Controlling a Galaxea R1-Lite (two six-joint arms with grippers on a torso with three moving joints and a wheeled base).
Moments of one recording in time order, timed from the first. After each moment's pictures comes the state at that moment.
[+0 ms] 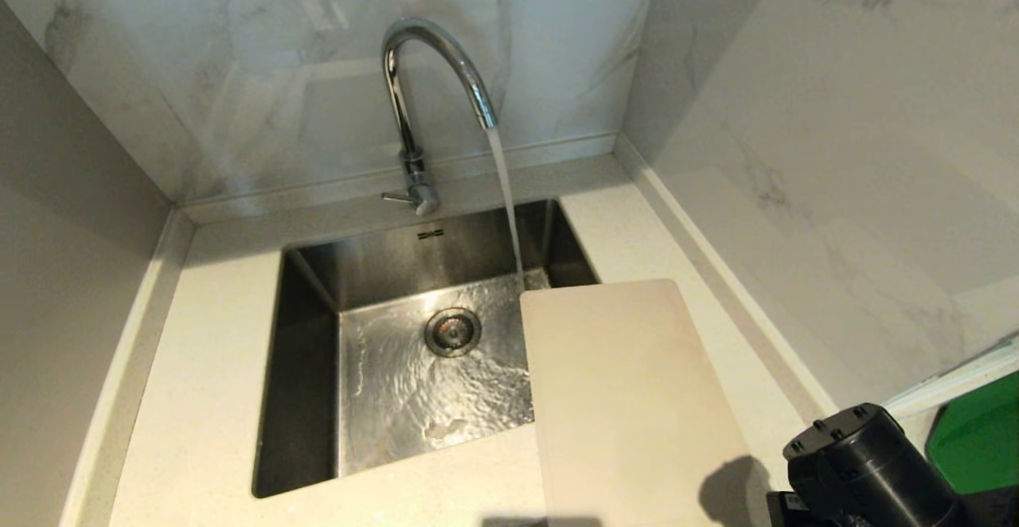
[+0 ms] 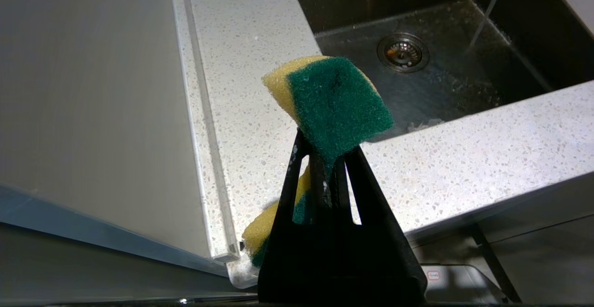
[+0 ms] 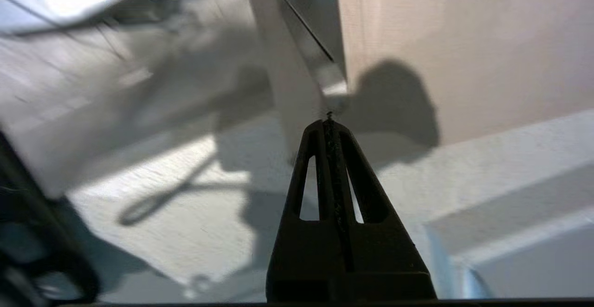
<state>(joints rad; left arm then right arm) 0.00 0.00 0.00 0.01 0.00 0.00 0.55 1.35 -0.49 0.19 -0.17 -1.01</state>
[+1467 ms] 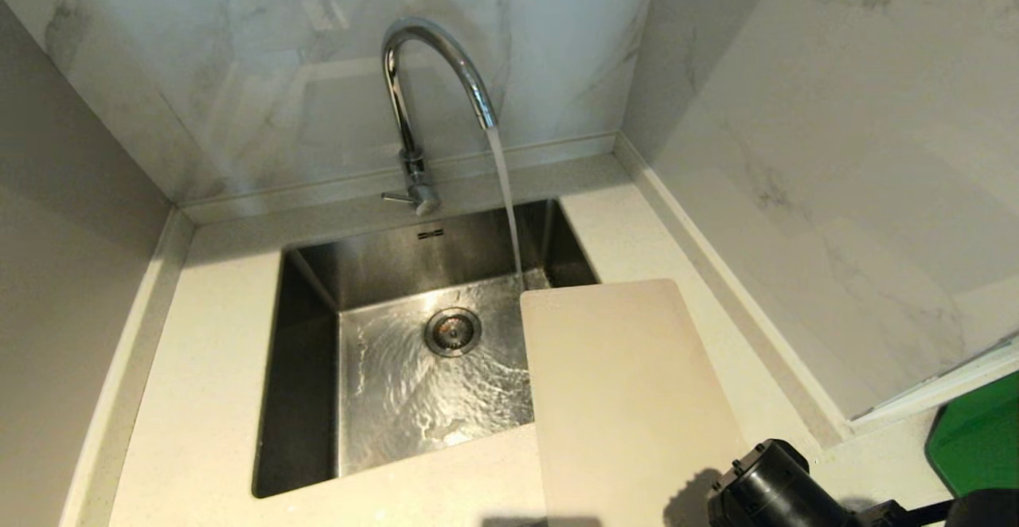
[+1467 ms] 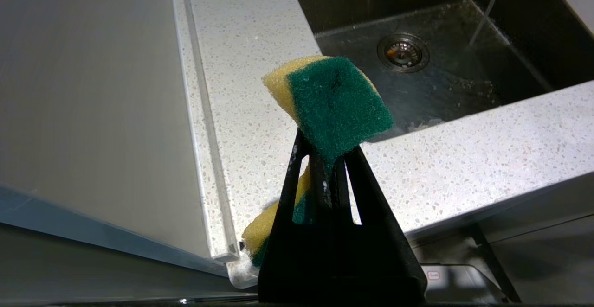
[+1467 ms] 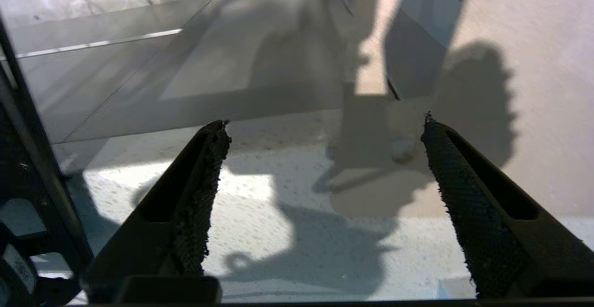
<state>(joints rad) 0.00 0.00 0.00 0.01 0.00 0.00 0.64 1.55 -0.47 0.17 -0.16 -1.08</state>
